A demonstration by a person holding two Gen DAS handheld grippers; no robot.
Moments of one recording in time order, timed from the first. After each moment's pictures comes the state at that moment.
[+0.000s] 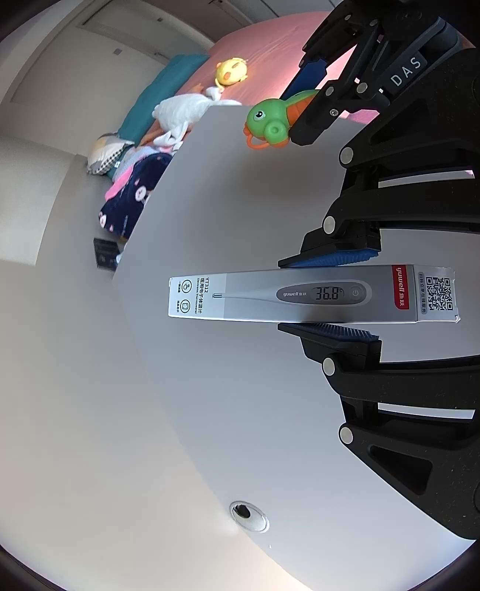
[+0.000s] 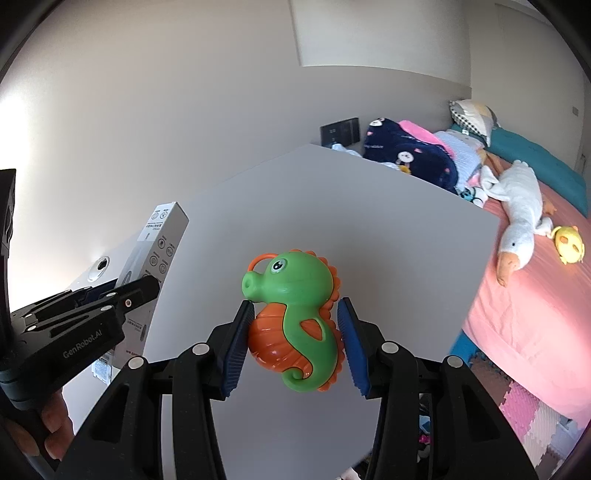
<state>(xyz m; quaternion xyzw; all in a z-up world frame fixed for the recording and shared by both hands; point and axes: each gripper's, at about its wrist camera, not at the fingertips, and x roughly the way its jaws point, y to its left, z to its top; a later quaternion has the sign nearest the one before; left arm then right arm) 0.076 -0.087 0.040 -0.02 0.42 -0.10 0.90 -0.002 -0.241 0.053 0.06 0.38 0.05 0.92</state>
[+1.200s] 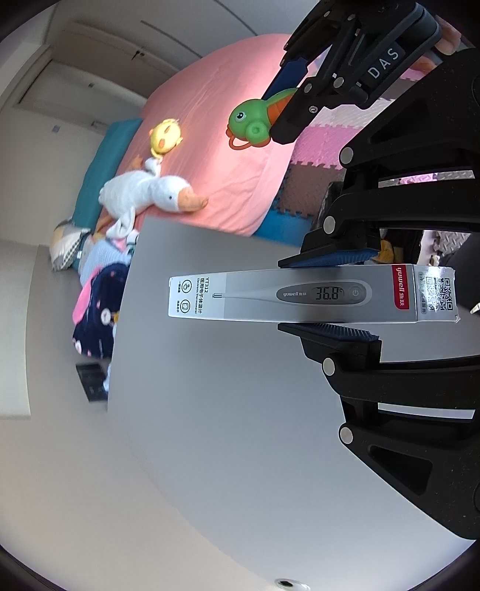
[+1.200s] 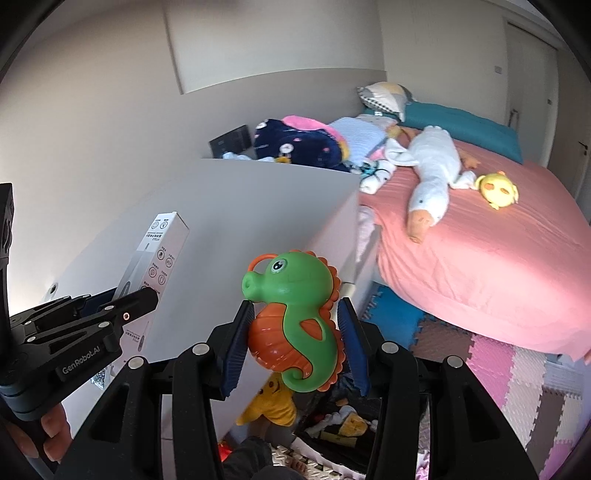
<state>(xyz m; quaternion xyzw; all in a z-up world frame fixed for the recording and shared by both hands) 0.024 -0.239 0.027 0.06 0.43 -0.24 0.87 -0.098 -0.384 0.038 0.11 0.36 -0.08 0.92</state>
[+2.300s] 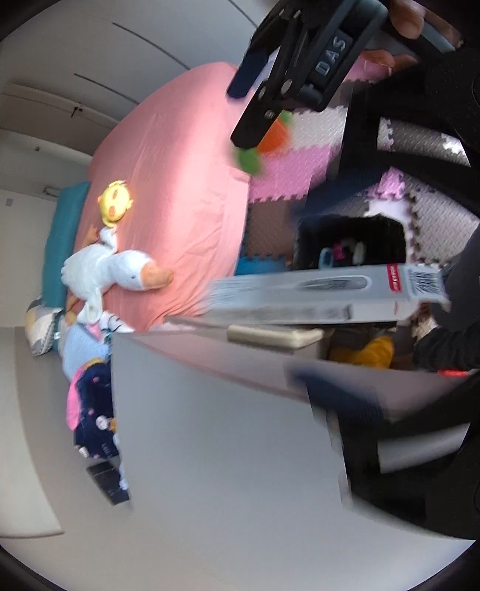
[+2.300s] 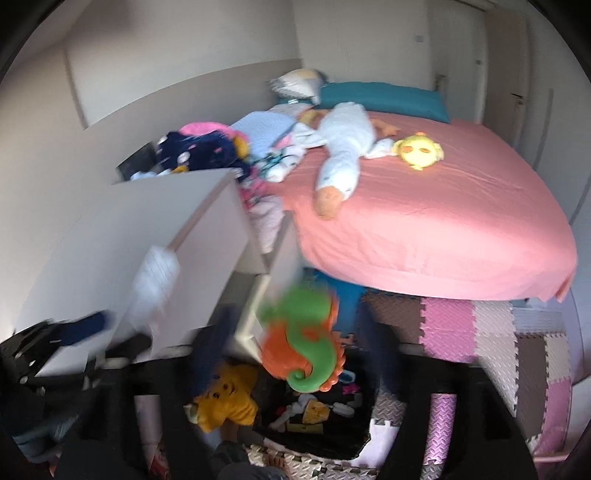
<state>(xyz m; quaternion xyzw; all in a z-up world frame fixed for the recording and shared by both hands) -0.018 -0.341 0.011 0.14 0.42 -0.34 0.83 -0.148 -0.491 0.019 0.17 0.36 -0.23 0.89</state>
